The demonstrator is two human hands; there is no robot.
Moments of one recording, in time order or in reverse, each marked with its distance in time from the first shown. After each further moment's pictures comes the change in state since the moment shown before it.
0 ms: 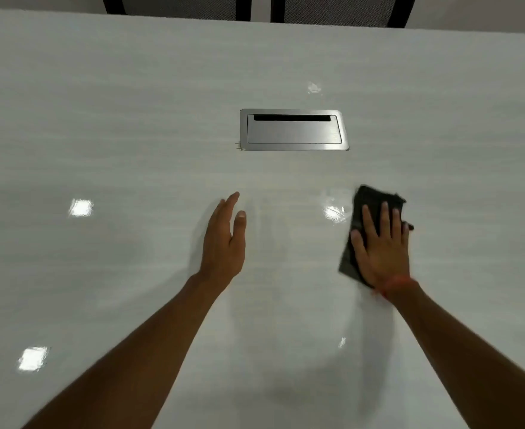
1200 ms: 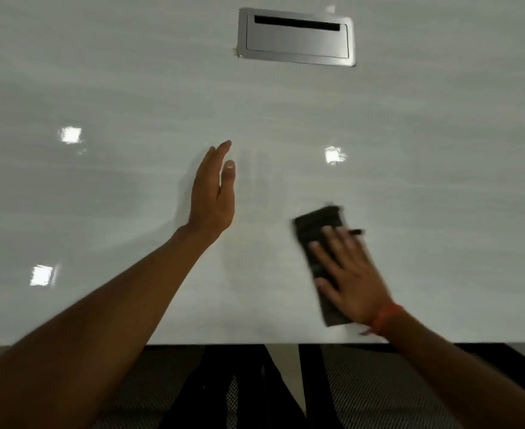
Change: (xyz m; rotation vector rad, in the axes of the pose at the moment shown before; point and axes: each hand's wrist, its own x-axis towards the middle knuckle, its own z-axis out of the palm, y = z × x) left_hand -0.085 -0.003 -0.006 -0.013 0.023 -0.004; right_hand -0.190 0.028 0.024 -0.083 -0.104 -0.640
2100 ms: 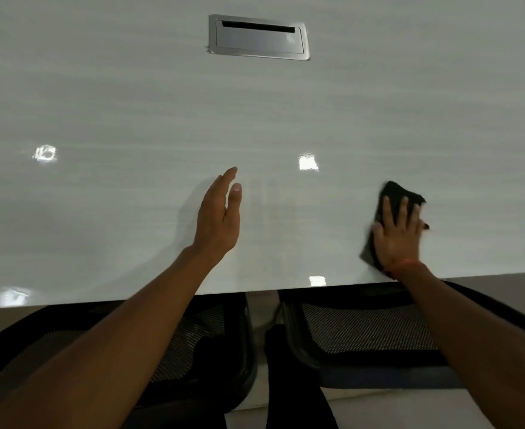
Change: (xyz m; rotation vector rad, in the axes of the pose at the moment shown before) left_hand -0.124 0.029 0.014 -0.074 -0.112 -0.035; right_hand -0.087 0.080 -0.020 0.110 -0.061 0.828
